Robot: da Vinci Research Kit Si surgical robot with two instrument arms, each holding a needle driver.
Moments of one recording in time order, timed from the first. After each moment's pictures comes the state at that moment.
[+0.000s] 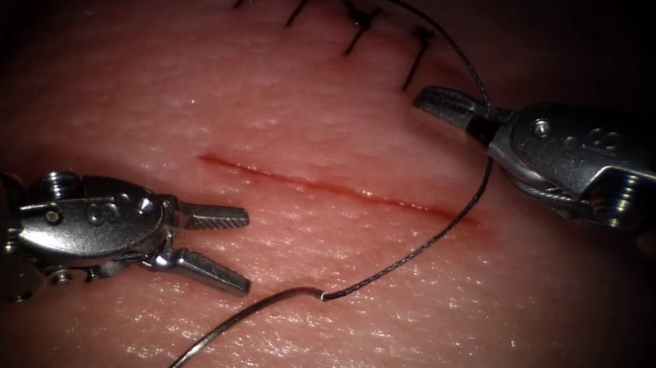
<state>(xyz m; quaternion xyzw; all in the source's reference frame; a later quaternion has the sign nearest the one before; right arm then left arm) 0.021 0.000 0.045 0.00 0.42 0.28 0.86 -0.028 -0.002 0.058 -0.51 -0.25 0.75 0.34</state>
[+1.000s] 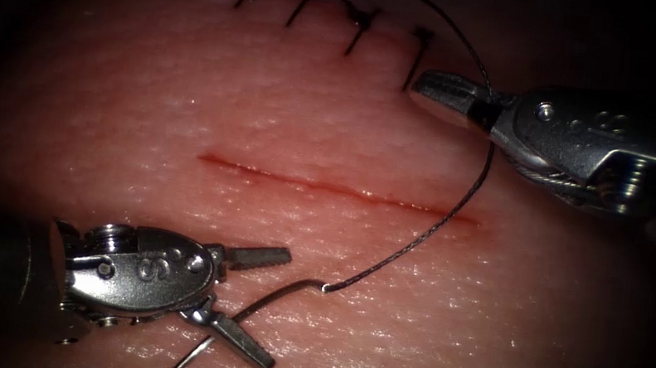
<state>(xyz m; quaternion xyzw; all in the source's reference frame) 0.022 0.001 0.044 0.00 0.44 0.27 0.86 -0.032 -0.005 0.061 -0.47 -0.27 0.78 0.30</state>
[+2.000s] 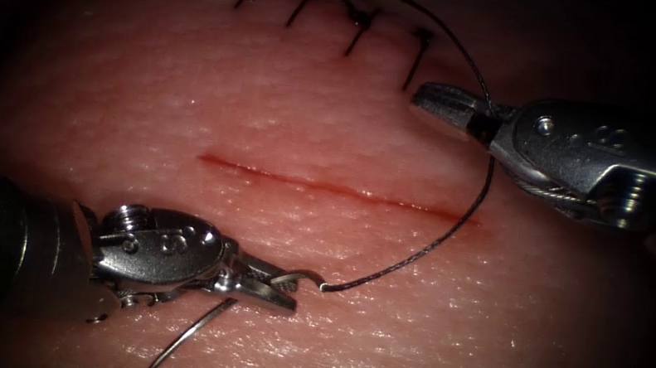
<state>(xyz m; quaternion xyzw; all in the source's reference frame) 0.022 0.000 0.044 0.00 0.44 0.27 0.86 -0.031 -0.004 0.063 -0.44 -0.29 0.76 0.37</state>
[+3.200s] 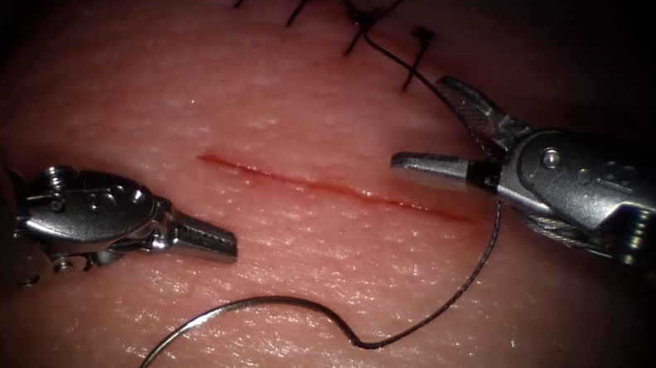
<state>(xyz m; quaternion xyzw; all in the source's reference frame) 0.021 -0.002 0.044 0.02 0.46 0.26 0.85 -0.026 -0.002 0.062 -0.46 -0.27 0.74 0.40</state>
